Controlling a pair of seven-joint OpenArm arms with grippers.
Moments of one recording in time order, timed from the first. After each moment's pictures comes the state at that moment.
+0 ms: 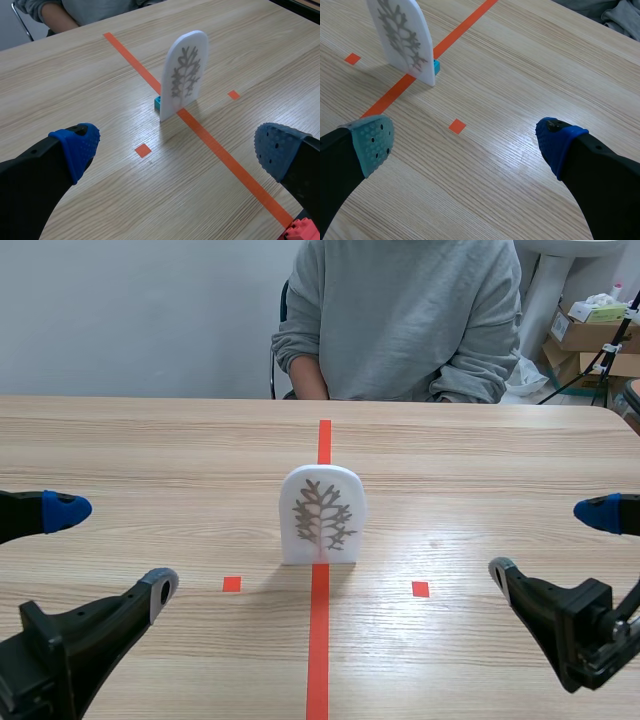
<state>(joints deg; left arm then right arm) 47.8 -32.3 -8.0 119.6 -21.6 -26.8 -3.2 -44.5 30.3 12.6 114.9 16.4 24.9 -0.6</state>
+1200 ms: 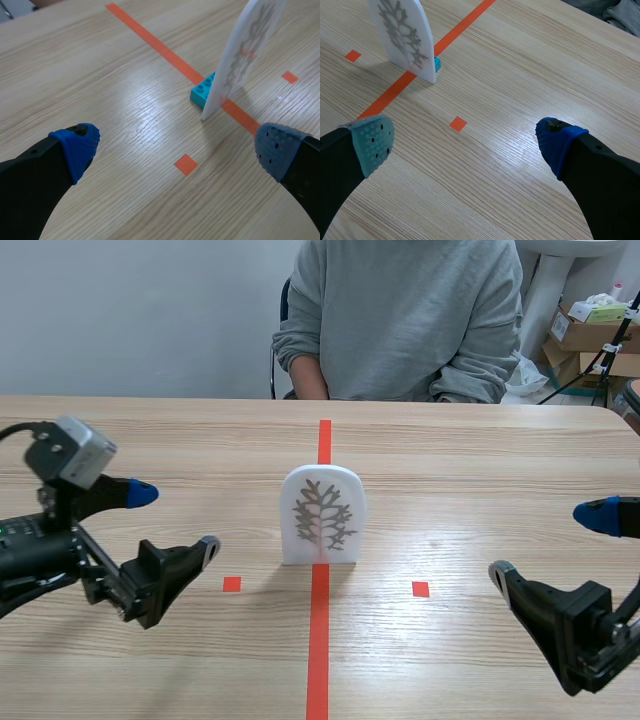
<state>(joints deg) 8.6 -34.5 15.1 85.1 -21.2 -29.2 -1.7 -44.5 30.3 12.6 114.9 16.4 25.1 -1.3</state>
